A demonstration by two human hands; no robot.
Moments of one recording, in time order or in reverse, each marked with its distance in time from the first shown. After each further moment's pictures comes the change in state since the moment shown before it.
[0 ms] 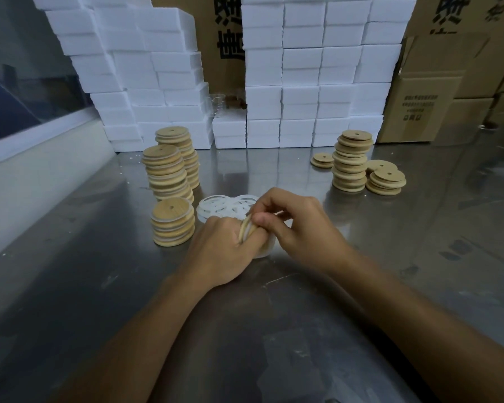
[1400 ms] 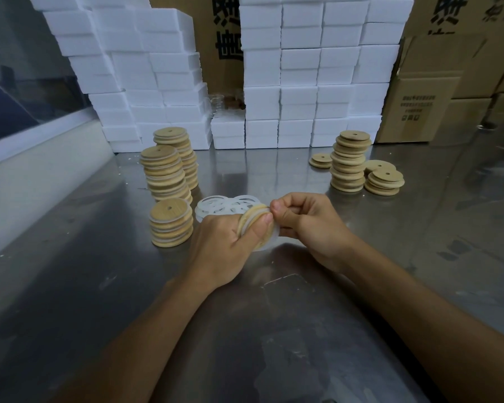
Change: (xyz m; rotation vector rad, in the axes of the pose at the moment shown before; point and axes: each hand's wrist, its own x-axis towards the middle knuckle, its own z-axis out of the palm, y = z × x) left_hand 0.001 0.001 0.008 -0.091 0.241 0.227; right_hand 0.000 0.012 -0.006 0.715 0.069 0.487
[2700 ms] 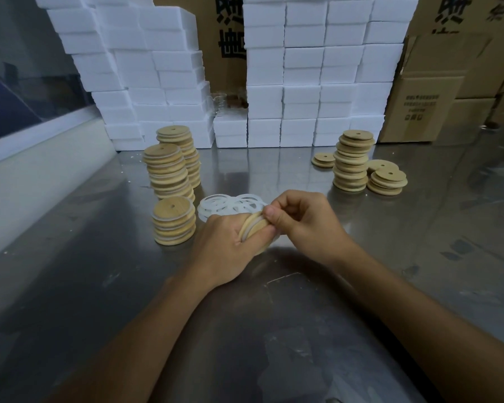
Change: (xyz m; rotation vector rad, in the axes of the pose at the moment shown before) left_hand -0.001 -0.001 -0.004 -0.072 -0.157 -0.133; right_hand -0.001 0.001 0.005 -0.438 0.019 -0.247
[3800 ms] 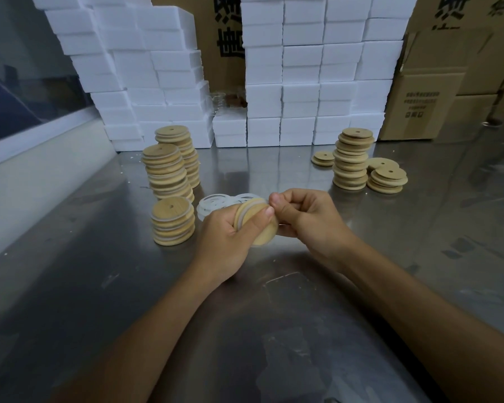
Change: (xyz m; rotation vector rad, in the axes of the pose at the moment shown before) left_hand 0.004 0.010 0.009 -0.291 0.119 -0.073; right_hand 0.001 -0.005 0.002 0.406 0.018 0.252
